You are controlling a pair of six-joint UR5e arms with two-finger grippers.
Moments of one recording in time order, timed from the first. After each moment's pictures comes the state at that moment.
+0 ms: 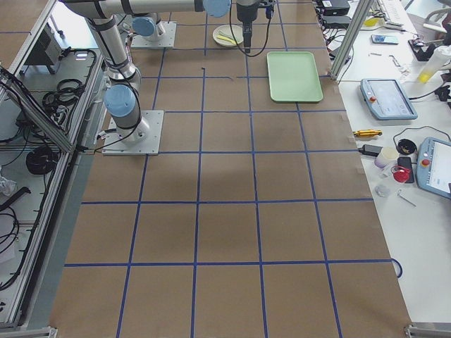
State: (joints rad) left arm -1.54 -1.53 -1.65 -1.55 1.55 0.08; right arm 1.64 -1.55 1.55 -1.67 -1.57 0.14
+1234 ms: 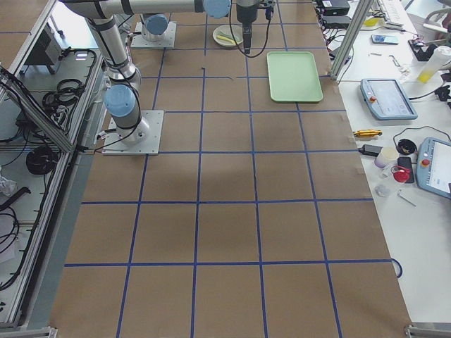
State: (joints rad) left arm -1.16 -1.68 -2.11 -1.06 1.54 0.56; right arm 1.64 -1.55 1.56 -1.67 -1.57 0.14
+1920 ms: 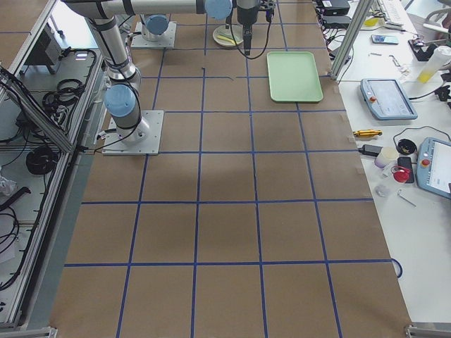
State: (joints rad) left arm -1.16 -1.81 -2.12 -0.95 1.55 0.55; right arm 1.64 -1.54 1.56 -1.67 -1.57 0.14
